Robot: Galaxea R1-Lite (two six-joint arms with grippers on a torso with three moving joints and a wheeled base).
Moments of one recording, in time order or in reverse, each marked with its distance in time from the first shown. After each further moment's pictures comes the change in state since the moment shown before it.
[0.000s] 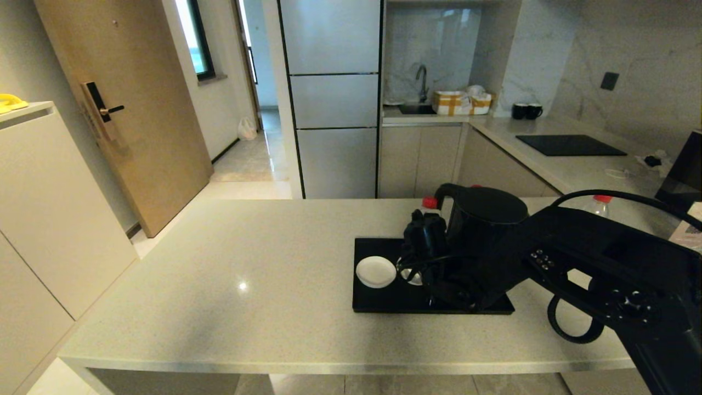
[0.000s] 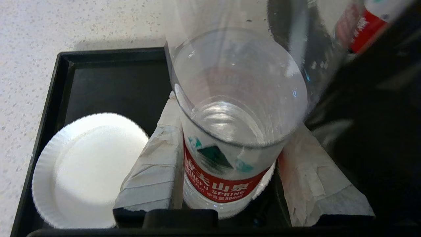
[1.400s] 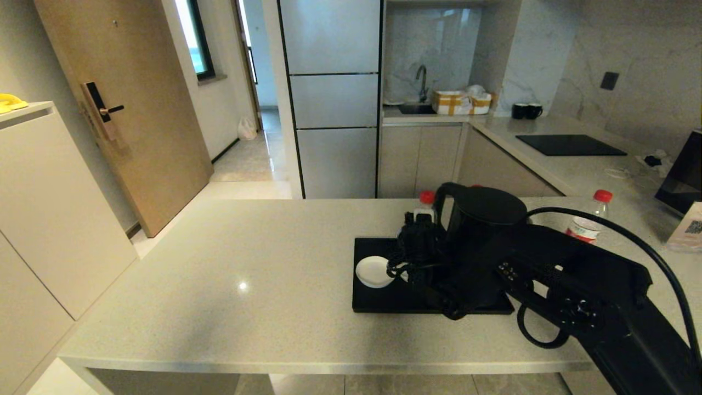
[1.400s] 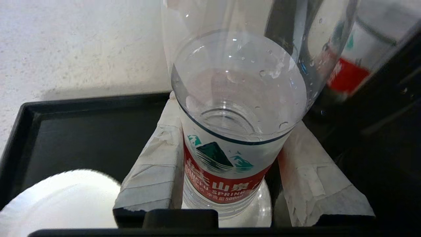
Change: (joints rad) left arm 0.000 0.000 0.000 0.000 0.000 0.000; right arm 0.007 0.136 -0.105 -0.234 -0.165 -0.164
